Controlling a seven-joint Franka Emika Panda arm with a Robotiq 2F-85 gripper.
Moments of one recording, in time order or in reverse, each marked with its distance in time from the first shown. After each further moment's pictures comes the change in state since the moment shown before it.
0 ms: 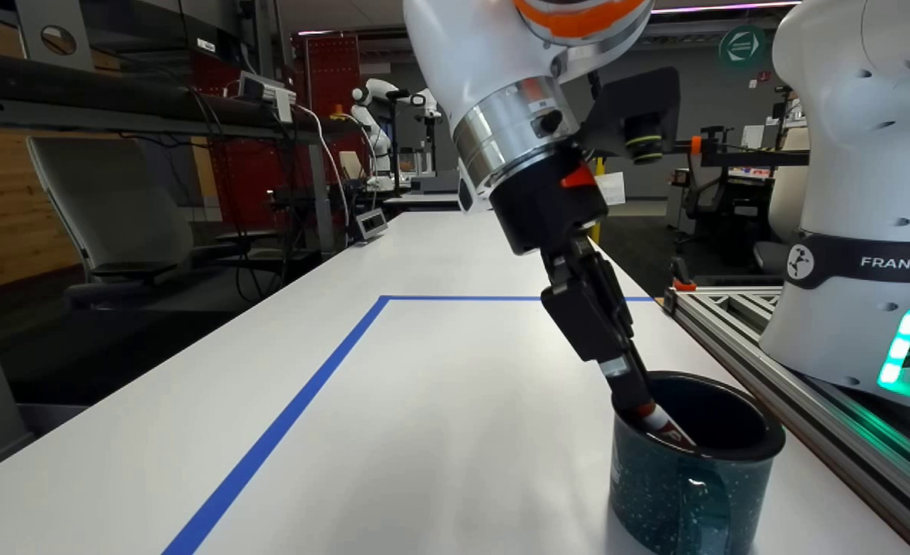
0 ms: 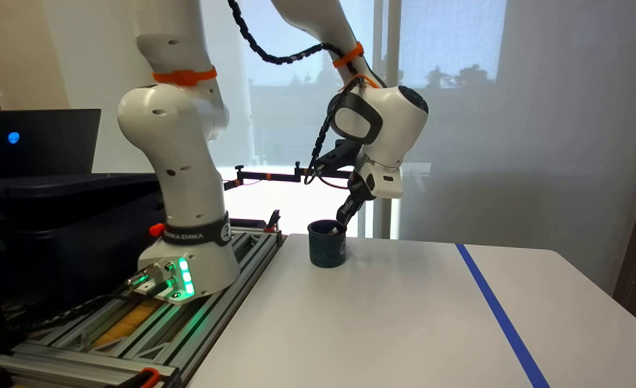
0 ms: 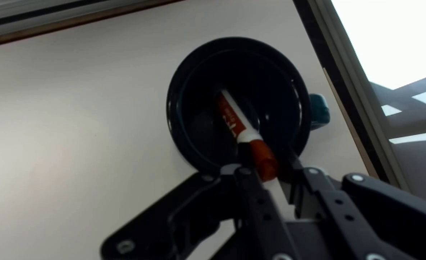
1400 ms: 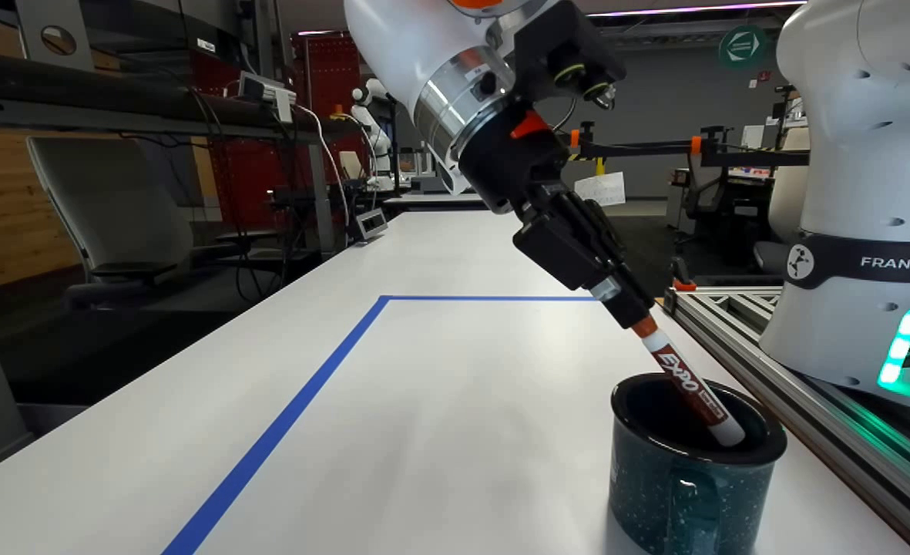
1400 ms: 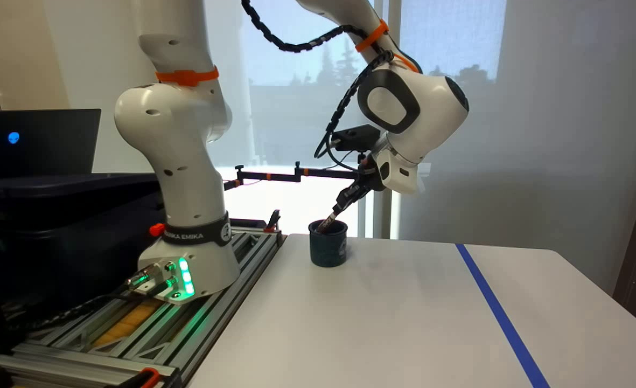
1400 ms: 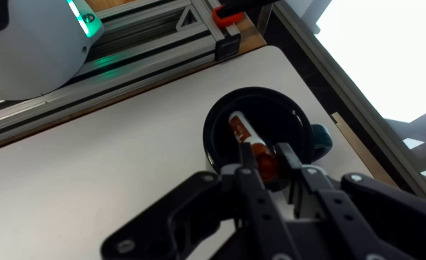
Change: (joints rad) arm -0.069 0.036 -0.082 0.170 -0.116 -0.392 0.144
